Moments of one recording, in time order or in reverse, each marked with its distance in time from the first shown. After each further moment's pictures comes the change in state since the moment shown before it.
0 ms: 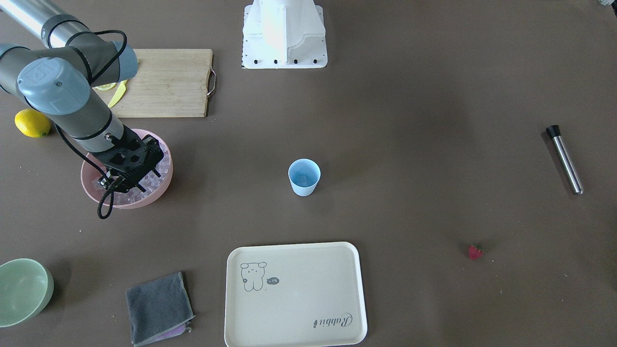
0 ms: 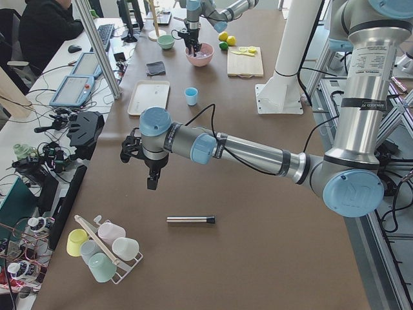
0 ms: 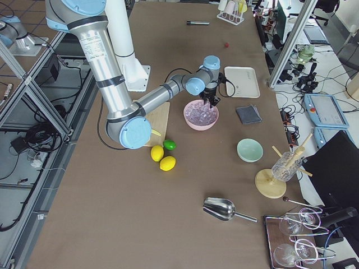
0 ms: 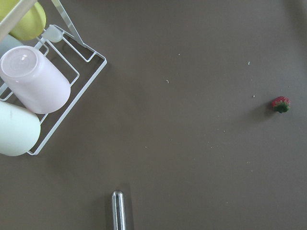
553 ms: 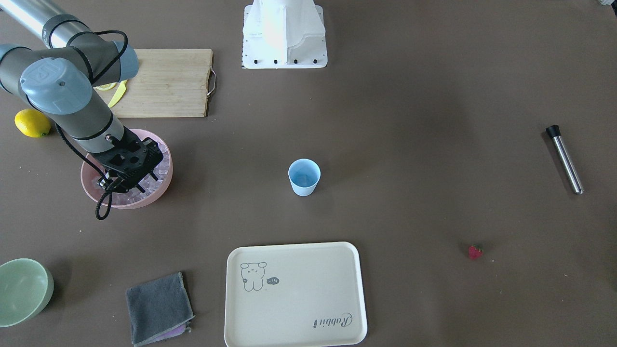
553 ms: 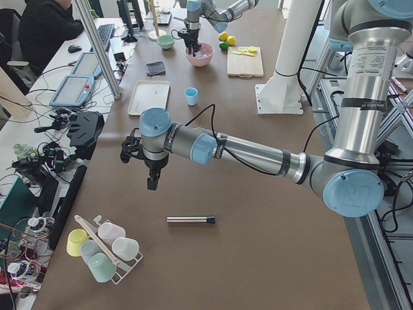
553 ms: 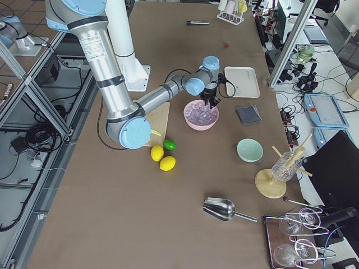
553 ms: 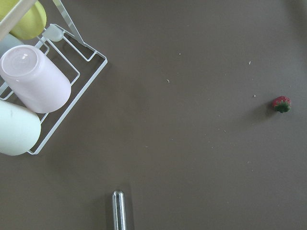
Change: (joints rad) left arm 0.000 0.000 0.001 0.000 0.000 0.000; right arm -0.002 -0.005 -0.001 -0.001 -0.023 0.008
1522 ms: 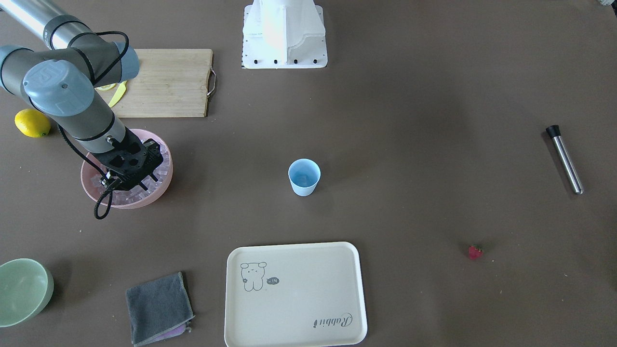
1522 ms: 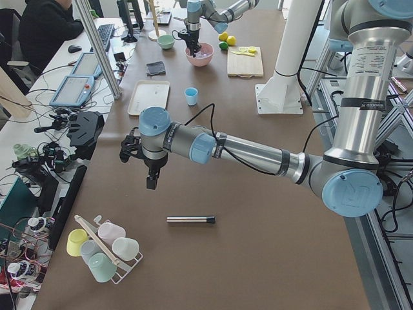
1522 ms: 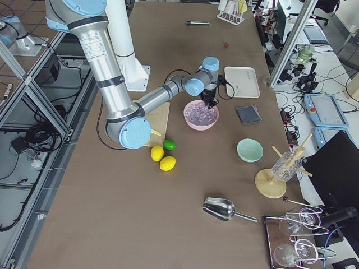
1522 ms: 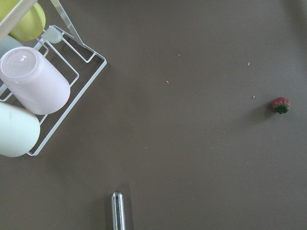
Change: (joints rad) left arm 0.000 -0.005 0.002 0.000 -0.001 -0.001; right arm -0.007 0.000 -0.003 -0.001 0.010 0.079
